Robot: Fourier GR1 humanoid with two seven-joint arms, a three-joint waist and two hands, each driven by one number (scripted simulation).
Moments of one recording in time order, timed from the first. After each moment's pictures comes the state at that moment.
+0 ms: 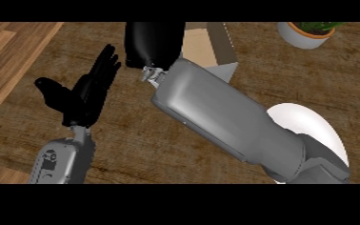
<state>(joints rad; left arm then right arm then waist) -0.28 0.06 -0.01 -1.58 0.07 0.04 0.26 -1.27 -0.01 0.59 -1.06 0.93 -0.19 1.10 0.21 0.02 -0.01</state>
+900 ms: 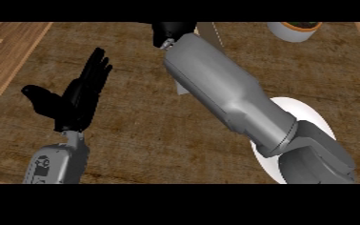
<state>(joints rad) -0.24 0.07 0.02 -1.60 0.08 0.05 0.23 -1.41 -0.01 0.62 -0.57 0.86 -0.29 1.05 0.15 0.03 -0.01</state>
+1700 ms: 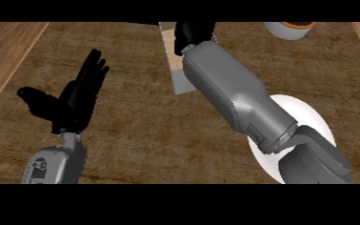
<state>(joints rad) -0.22 0.07 0.03 -1.61 0.08 0.06 0.23 -1.36 0.00 0.59 -0.40 0.73 -0.44 0.89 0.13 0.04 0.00</state>
